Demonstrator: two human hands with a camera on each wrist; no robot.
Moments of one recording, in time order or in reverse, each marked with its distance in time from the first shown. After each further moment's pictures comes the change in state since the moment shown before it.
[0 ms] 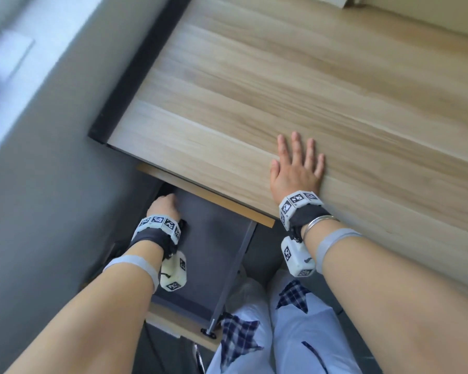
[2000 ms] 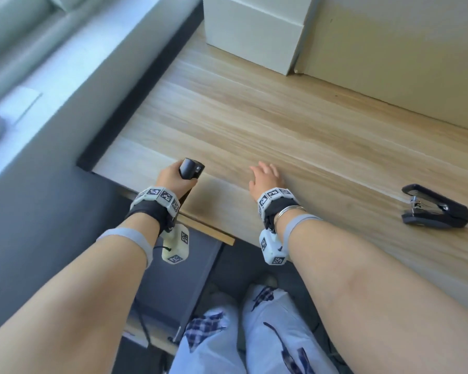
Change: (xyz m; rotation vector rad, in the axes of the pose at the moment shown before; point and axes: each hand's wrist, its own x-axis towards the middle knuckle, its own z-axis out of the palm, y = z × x) left_hand -0.080 0.137 -0.101 -0.461 0.185 0.316; right_hand 0.040 0.044 -0.064 0.180 -0.249 -0.061
